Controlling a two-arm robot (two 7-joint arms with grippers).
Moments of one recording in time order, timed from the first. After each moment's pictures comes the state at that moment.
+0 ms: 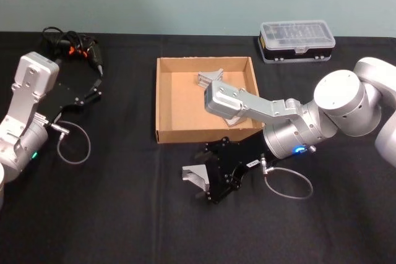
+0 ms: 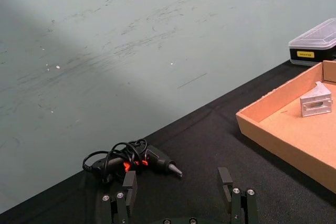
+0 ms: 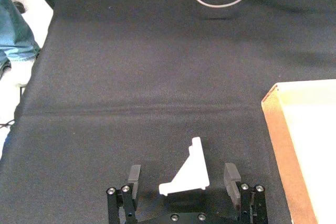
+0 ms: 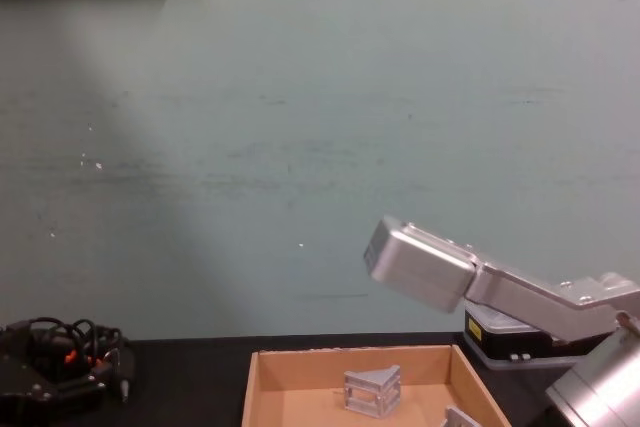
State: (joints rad) left arm -0.20 0.60 0.45 -1.41 -0.25 -0.12 0.03; right arm 0.78 0.52 -1.02 -1.31 0.25 0.29 1.01
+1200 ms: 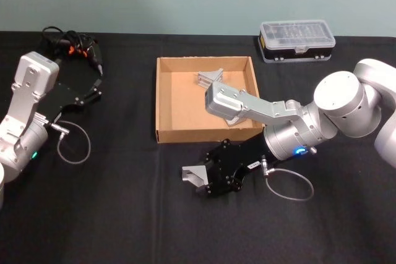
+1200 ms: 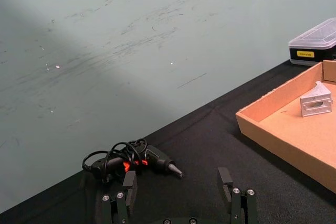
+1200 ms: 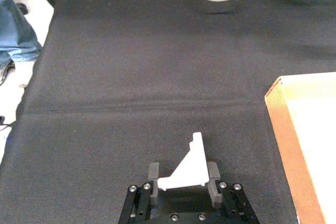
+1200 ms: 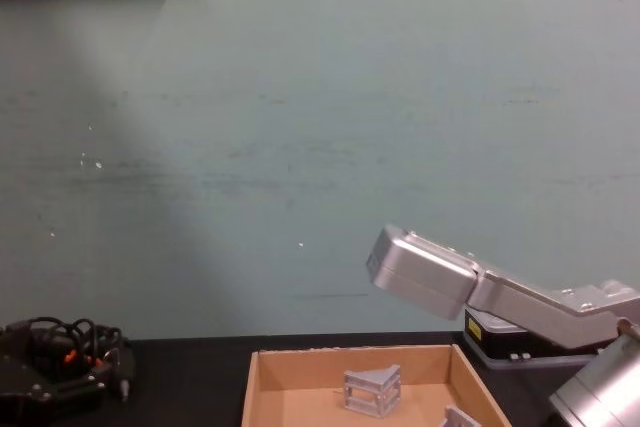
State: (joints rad) left arm -0.20 0.60 0.45 -1.41 -0.25 -0.12 0.03; right arm 0.78 0.52 -1.02 -1.29 0.25 0.30 1.02
